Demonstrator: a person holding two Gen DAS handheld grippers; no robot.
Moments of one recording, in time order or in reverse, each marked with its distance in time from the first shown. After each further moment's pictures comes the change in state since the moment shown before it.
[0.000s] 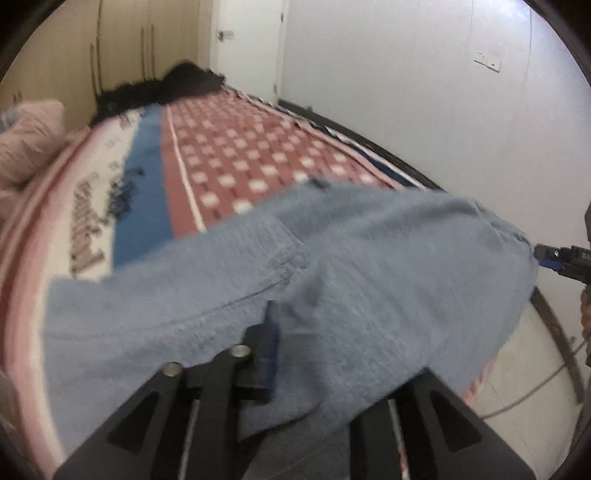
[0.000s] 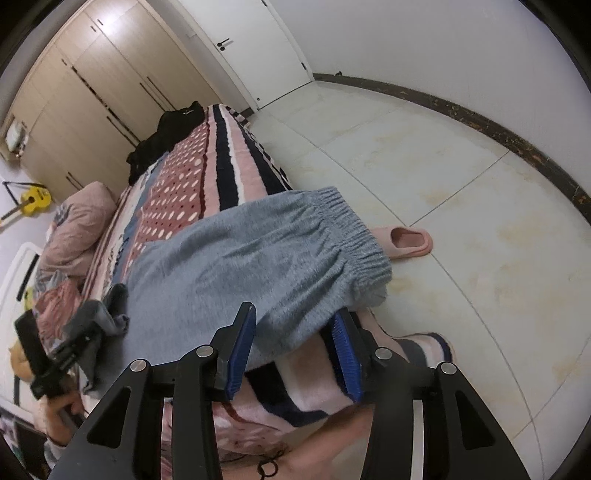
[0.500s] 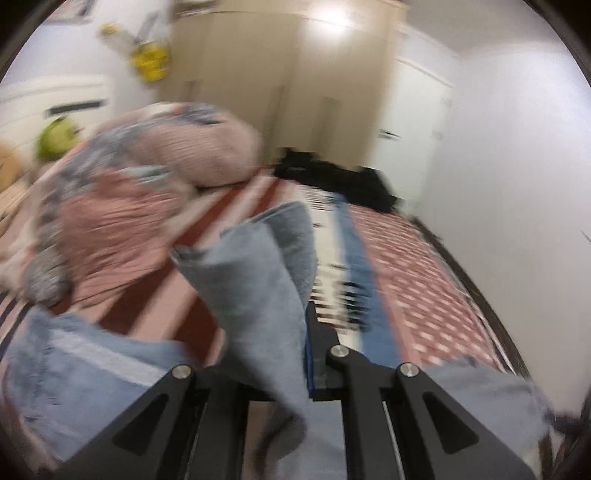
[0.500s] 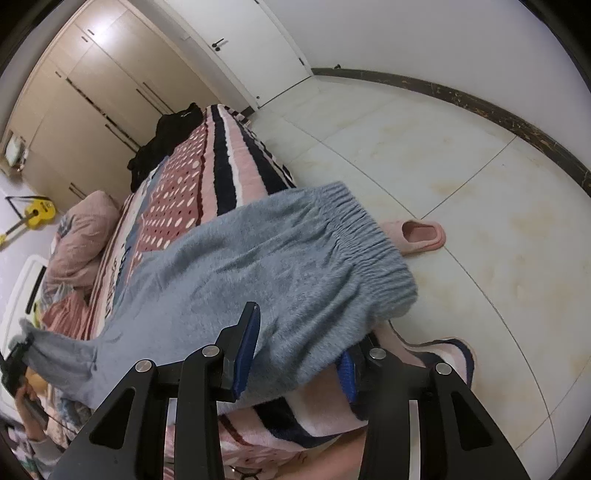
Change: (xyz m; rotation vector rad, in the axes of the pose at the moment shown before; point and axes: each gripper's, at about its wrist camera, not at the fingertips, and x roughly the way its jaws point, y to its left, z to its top) left arm -0.189 0.169 0.006 -0.392 -0.401 0.361; right arm 0.027 -0.007 0.010 0.057 0.004 0.053
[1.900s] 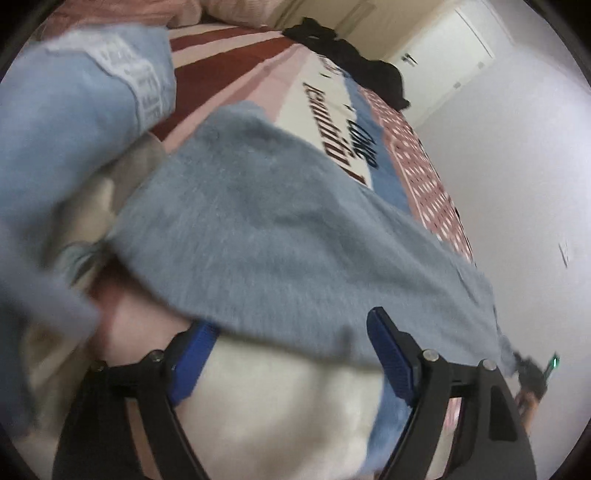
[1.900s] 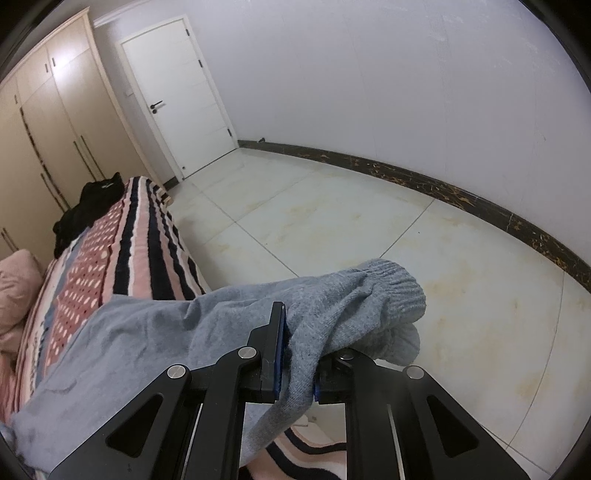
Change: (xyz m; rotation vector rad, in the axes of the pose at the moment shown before) left arm 0.077 0.060 -0.144 -0.350 0.446 -0.159; right arm -0.009 -0.041 0.061 0.036 -0.298 -0.339
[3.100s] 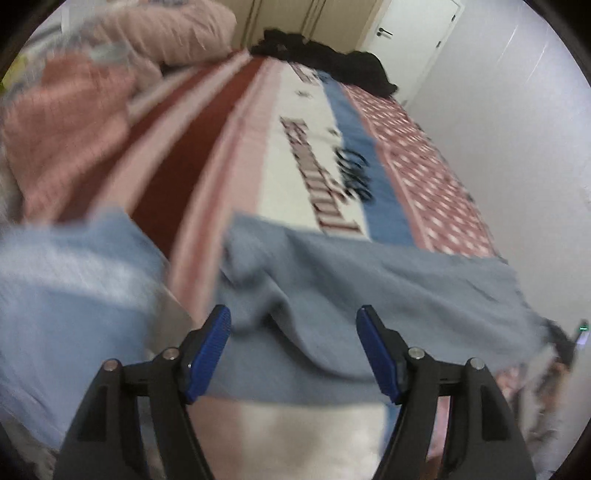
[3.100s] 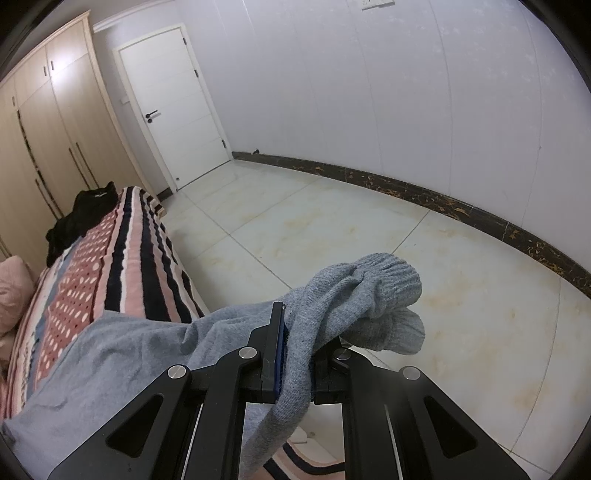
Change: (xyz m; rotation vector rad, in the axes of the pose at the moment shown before) left arm -0.032 -0.046 0.061 0.238 0.051 0.123; right arm 0.008 0.005 0.006 -0.002 -0.056 -0.030
